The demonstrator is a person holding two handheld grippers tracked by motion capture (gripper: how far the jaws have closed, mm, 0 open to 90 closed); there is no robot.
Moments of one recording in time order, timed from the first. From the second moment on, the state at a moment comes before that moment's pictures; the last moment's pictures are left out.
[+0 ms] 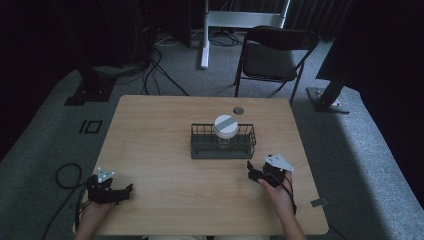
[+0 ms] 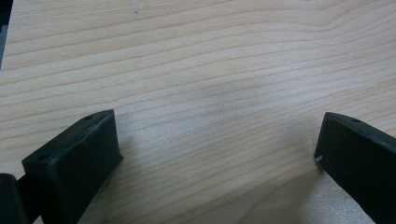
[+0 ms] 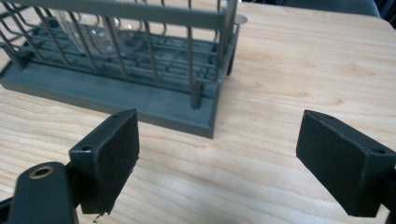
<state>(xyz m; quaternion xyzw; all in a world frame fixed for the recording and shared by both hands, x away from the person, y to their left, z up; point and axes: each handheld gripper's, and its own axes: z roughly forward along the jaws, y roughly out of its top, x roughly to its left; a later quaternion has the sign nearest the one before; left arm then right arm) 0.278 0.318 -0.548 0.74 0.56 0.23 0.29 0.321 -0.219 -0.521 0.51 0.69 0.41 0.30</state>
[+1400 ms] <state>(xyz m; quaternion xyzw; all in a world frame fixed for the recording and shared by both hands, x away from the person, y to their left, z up) 0.278 0.318 -0.548 0.74 0.56 0.23 0.29 0.324 -0.287 -0.547 0.56 0.71 0.33 0.26</state>
